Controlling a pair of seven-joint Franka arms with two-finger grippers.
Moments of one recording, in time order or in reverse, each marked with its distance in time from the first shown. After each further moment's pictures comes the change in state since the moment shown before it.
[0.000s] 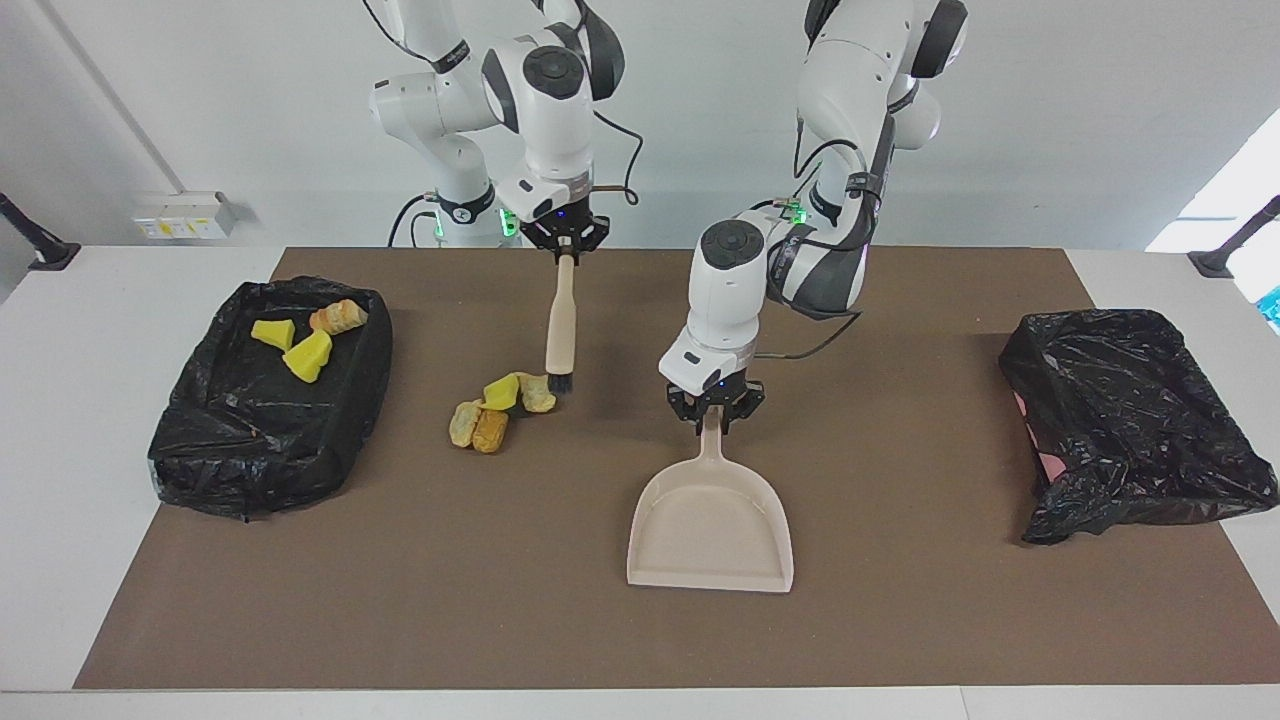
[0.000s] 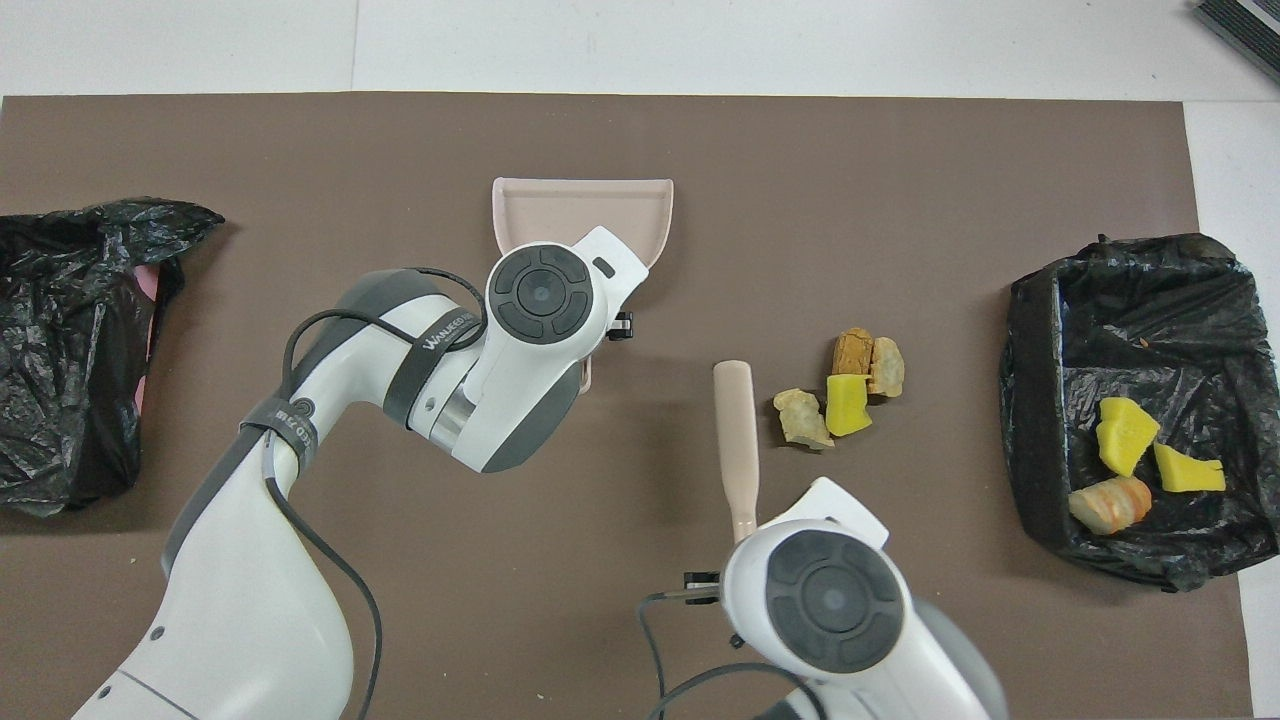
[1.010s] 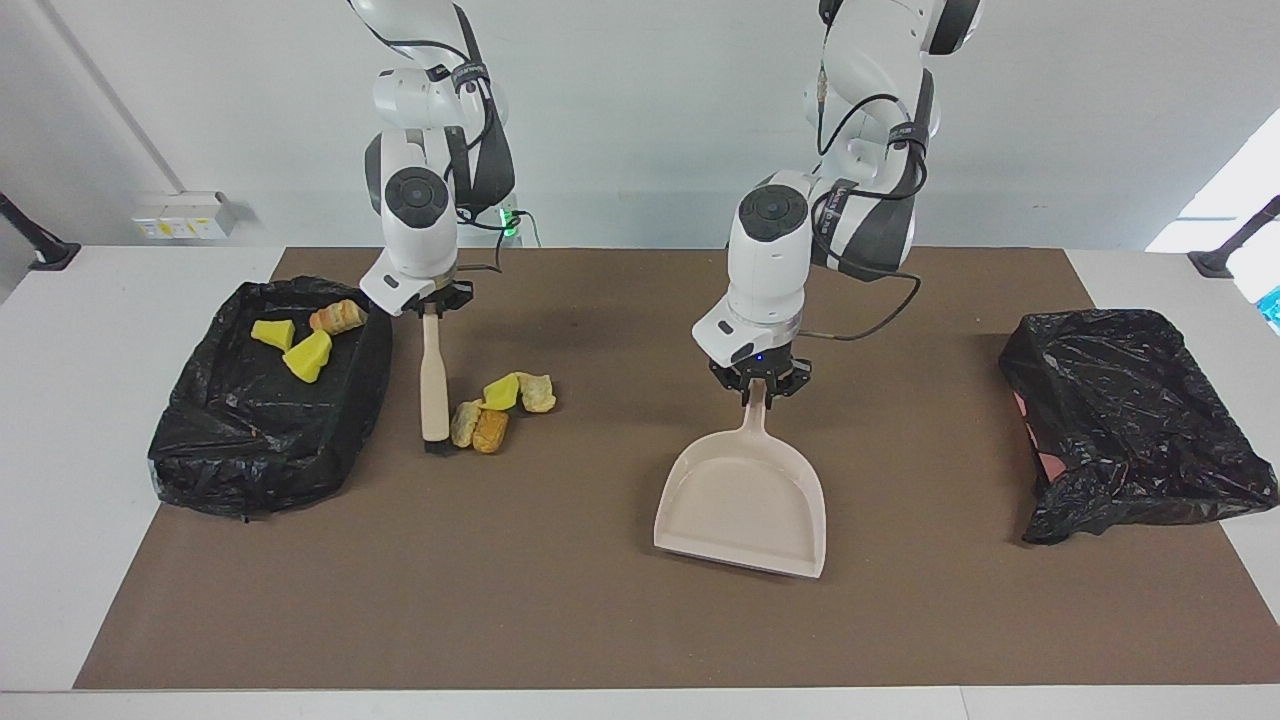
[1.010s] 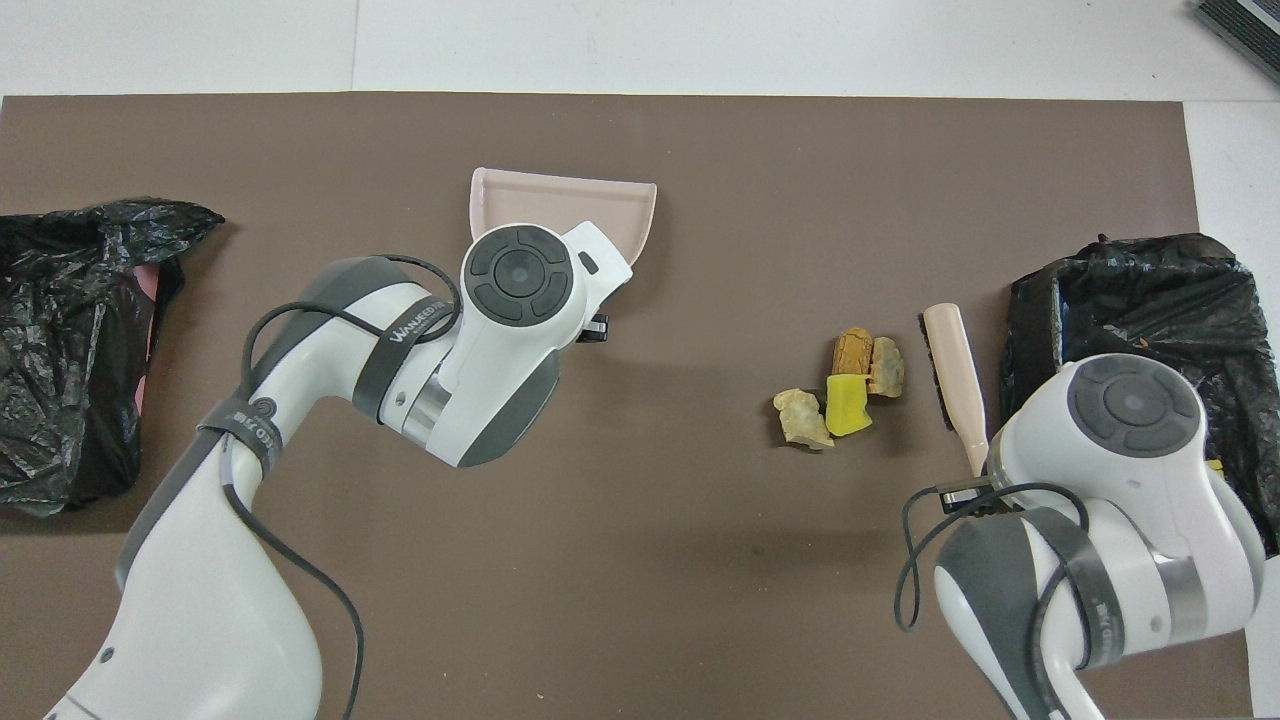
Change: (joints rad) left arm 0.038 -0.121 0.026 0.015 0.004 -0.259 0.385; right arm -0.306 0.180 0.011 -0.062 -0.269 0.038 -0.347
